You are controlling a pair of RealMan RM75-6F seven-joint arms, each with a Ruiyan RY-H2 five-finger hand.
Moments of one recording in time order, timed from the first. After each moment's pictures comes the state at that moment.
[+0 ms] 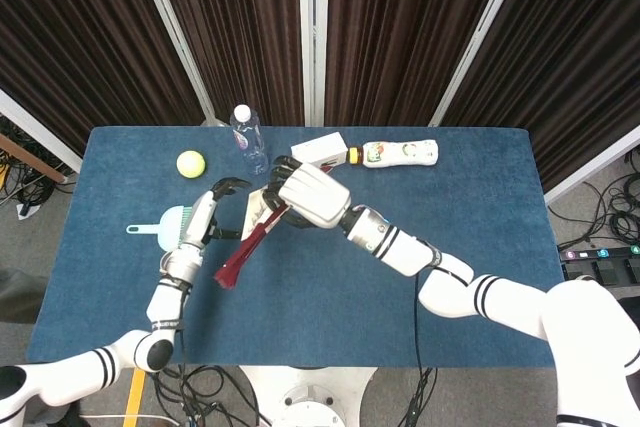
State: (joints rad) left arm -0.62 -1.73 -0.34 -1.30 1.20 1.04 -0.47; right arm 1.18 -1.56 0.18 -1.20 -1.56 1.00 0.25
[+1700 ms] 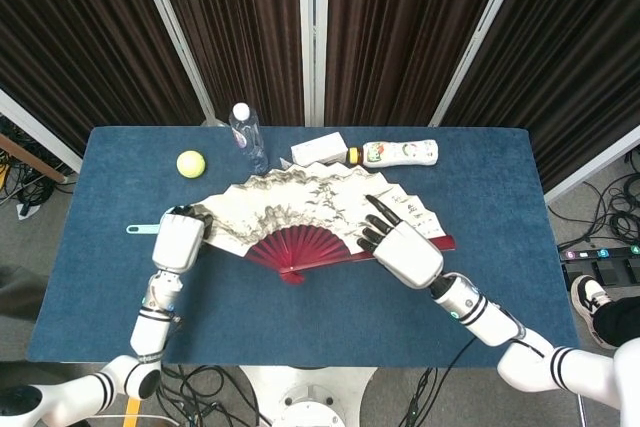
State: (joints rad) left arm -0.52 -1.82 -0.14 -1.08 1.40 1.41 0.33; right arm 0.73 -1.48 -0.03 -1.31 -1.76 1.38 -0.18
